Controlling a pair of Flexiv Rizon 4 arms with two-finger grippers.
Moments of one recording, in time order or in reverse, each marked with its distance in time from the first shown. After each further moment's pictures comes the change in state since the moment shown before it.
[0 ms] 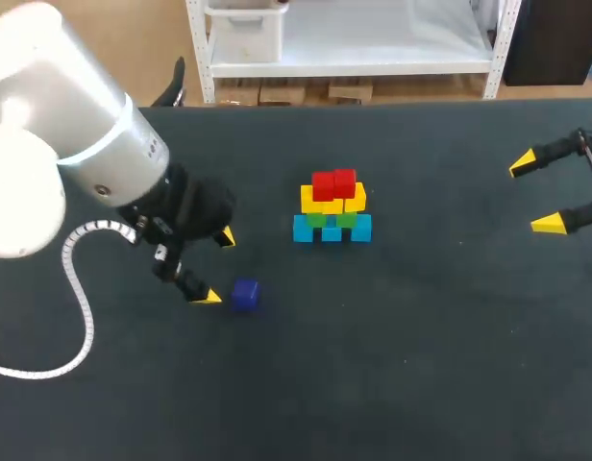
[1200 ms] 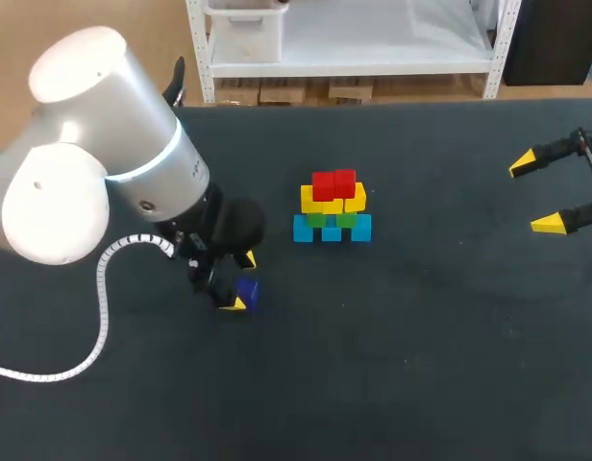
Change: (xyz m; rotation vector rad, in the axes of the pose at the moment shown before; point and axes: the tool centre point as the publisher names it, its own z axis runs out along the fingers) left arm -0.012 0.002 0.040 0.039 0.038 0.010; right arm 0.000 0.000 0.000 0.000 -0.001 0.000
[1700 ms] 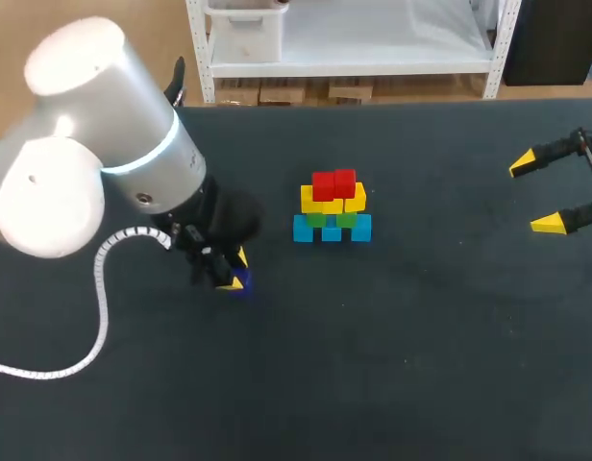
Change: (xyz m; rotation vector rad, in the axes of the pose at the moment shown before) left arm 0.008 0.009 -0.018 -0.034 0.034 -0.018; right arm 0.000 0.000 0.000 0.000 0.000 0.000
